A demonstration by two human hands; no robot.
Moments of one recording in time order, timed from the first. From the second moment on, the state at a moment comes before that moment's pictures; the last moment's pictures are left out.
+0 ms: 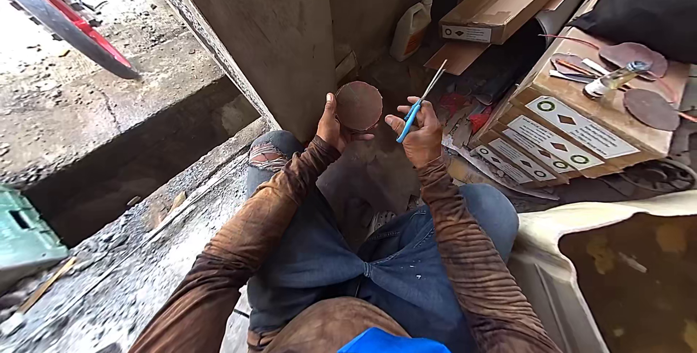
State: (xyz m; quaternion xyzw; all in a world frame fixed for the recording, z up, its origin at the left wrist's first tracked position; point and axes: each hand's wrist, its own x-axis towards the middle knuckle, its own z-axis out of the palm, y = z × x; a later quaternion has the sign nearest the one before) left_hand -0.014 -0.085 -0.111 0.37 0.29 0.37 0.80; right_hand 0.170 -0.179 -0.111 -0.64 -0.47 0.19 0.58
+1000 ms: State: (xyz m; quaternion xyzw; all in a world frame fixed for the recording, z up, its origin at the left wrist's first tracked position) left_hand 0.039 -0.093 -0.140 0.34 0.18 0.36 0.85; right_hand 0.167 -0.173 -0.117 -0.66 -0.50 0.04 0.56
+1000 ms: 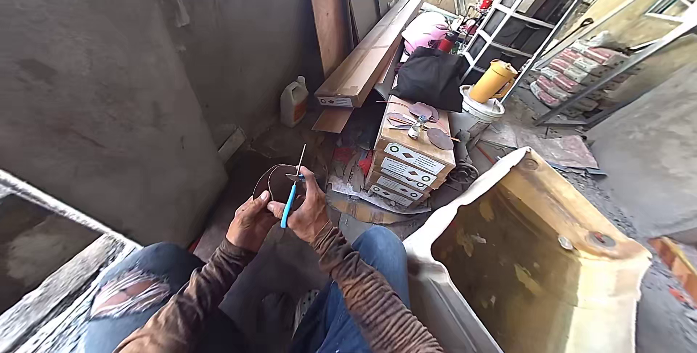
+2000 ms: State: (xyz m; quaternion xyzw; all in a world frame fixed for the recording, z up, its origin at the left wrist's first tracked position) left_hand 0.028 -0.078 -0.090 0.31 0.39 0.40 0.77; right_hand 0.215 -0.177 -0.122 -0.55 -0.28 0.29 0.73
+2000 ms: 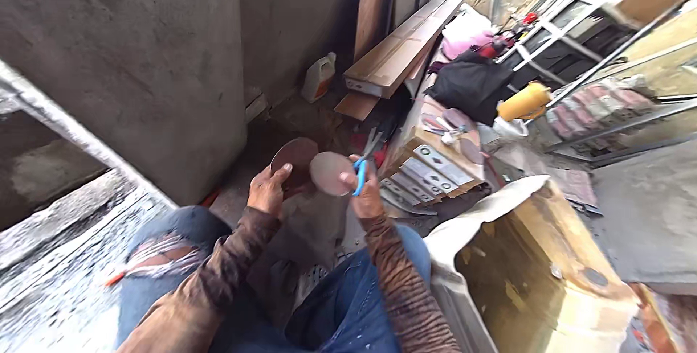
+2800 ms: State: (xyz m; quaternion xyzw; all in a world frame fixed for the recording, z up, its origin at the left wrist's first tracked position) left_hand -0.023 -0.055 -0.079 0.15 0.38 0.45 0.79; right_hand 0.233 -0.151 -0.168 -0.66 -0.19 0.23 0.69
